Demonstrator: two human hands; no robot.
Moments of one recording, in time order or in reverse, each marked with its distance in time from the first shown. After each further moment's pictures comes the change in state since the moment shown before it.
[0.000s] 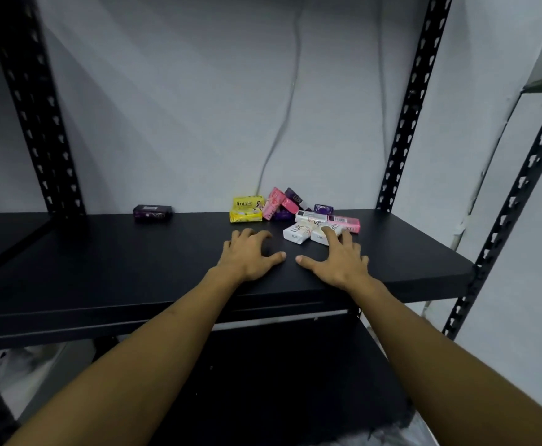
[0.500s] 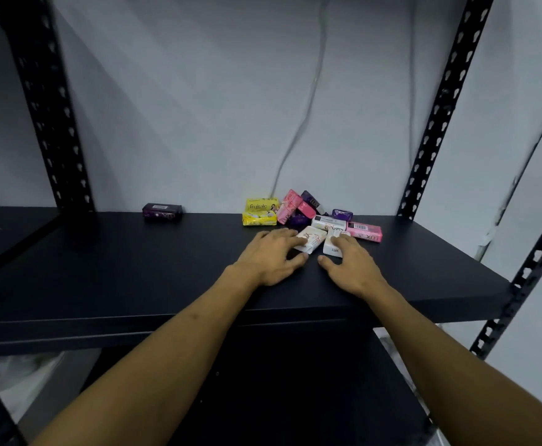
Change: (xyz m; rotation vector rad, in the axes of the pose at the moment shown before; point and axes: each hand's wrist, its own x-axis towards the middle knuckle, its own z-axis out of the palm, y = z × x) left_hand 0.027 -0.002 0.006 0.062 0.043 0.343; right_hand 0.030 0.002 0.012 0.068 0.061 -0.171
